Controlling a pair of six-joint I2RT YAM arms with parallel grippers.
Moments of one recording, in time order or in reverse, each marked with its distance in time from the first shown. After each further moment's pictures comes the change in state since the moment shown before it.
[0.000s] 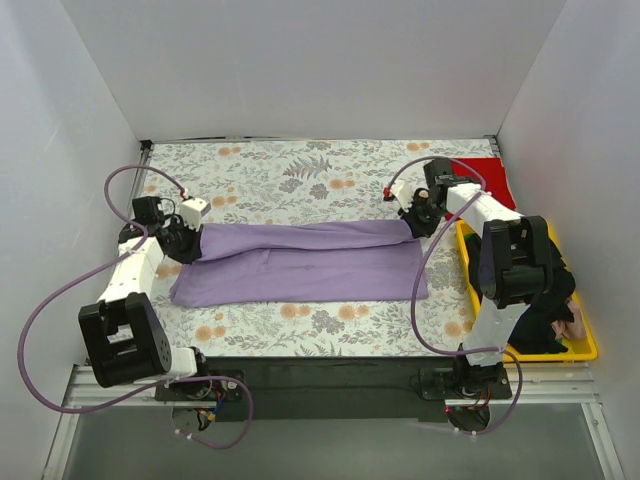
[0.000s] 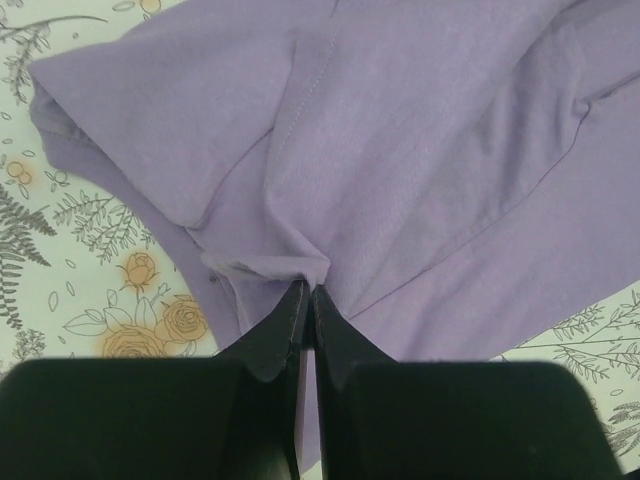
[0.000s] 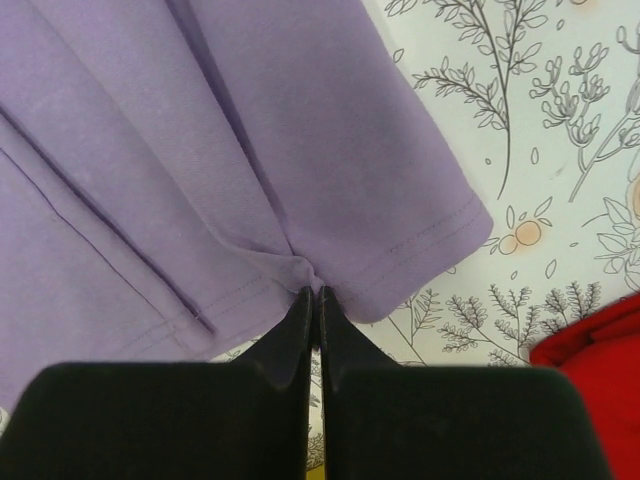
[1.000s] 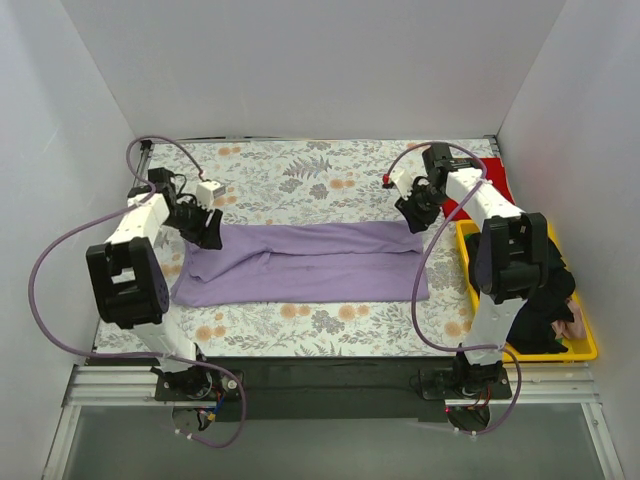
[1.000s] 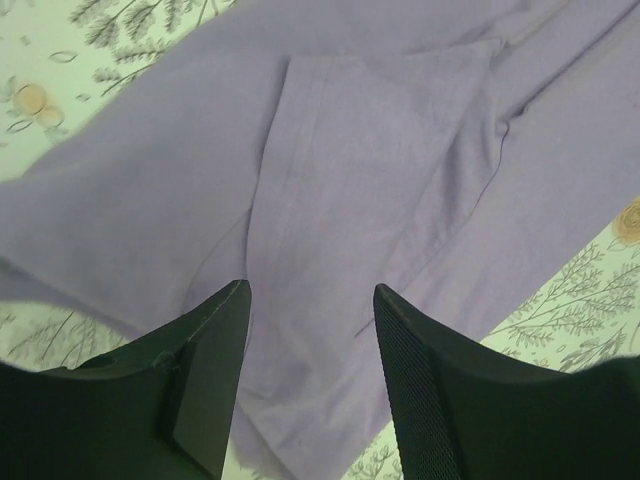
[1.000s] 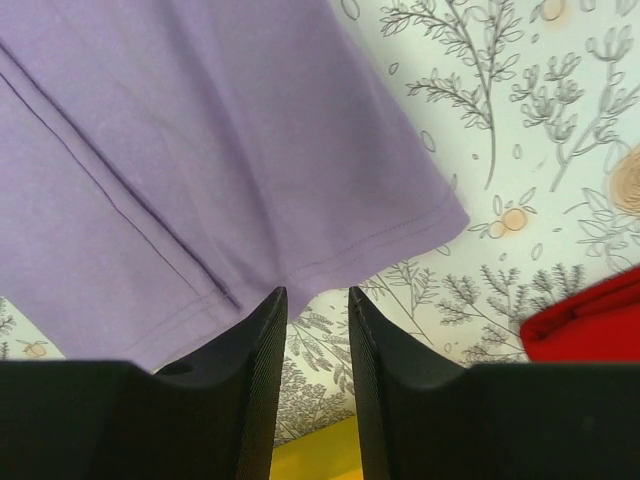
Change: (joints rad) left arm -0.053 0.319 0.338 -0.278 0.124 0.133; right arm 0.015 0.031 0.183 -0.209 -0.007 0.032
